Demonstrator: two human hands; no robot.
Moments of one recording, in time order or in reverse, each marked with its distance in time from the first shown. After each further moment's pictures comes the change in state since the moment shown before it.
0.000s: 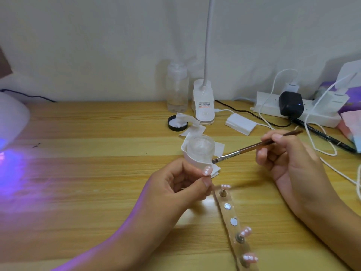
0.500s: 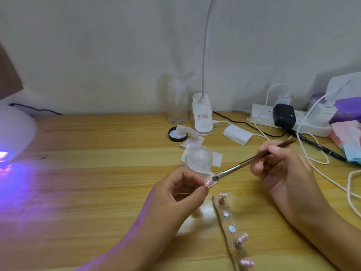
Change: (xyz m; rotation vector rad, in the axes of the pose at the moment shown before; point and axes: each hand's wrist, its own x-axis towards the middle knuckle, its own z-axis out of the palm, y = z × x) left_hand -0.001 -0.004 -0.002 0.099 -0.002 0.042; right_hand -0.005 -0.005 0.003 0.069 -0.064 -0.019
